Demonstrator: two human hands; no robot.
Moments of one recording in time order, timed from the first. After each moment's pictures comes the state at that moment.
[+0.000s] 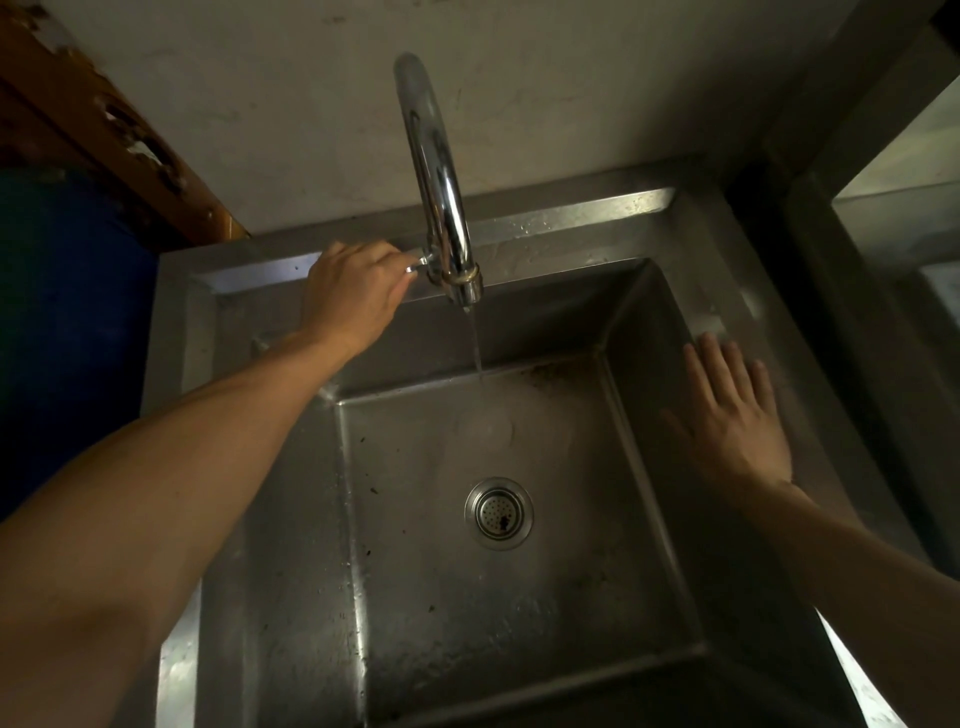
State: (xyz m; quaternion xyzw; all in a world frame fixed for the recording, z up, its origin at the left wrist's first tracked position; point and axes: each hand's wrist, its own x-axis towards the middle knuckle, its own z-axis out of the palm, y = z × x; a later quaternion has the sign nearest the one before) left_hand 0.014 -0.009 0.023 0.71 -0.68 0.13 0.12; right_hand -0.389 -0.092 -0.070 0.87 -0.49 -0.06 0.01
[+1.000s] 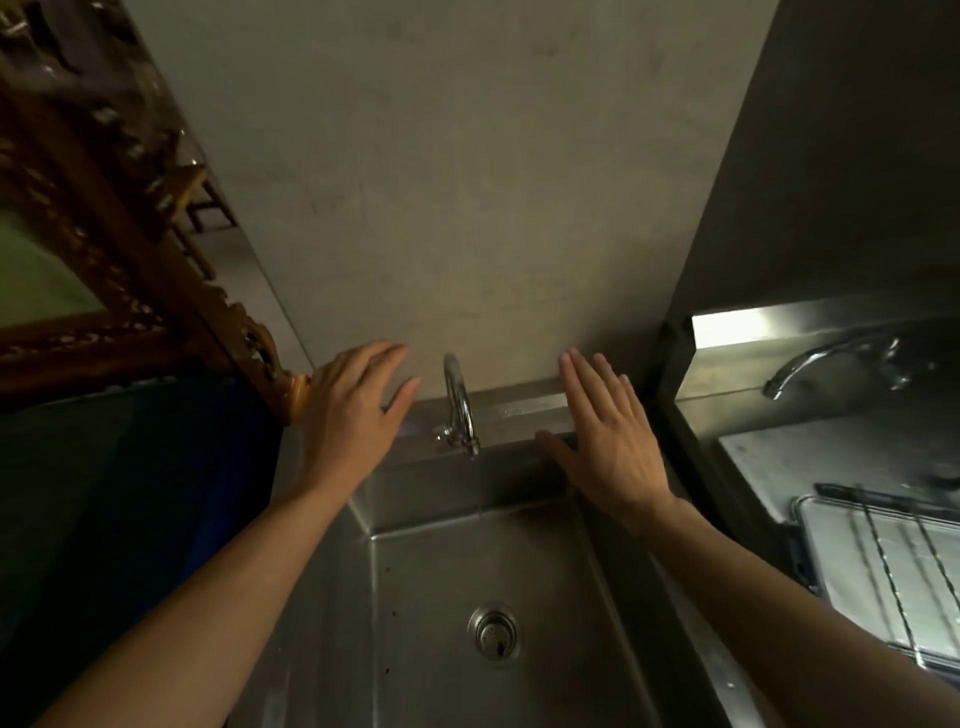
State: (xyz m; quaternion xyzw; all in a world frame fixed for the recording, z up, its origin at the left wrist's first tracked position) left_hand -0.052 0.089 0.264 0.71 -0.60 0.24 0.29; right_hand -0.309 -0.026 0.226 0.90 -0.39 0.21 -0.01
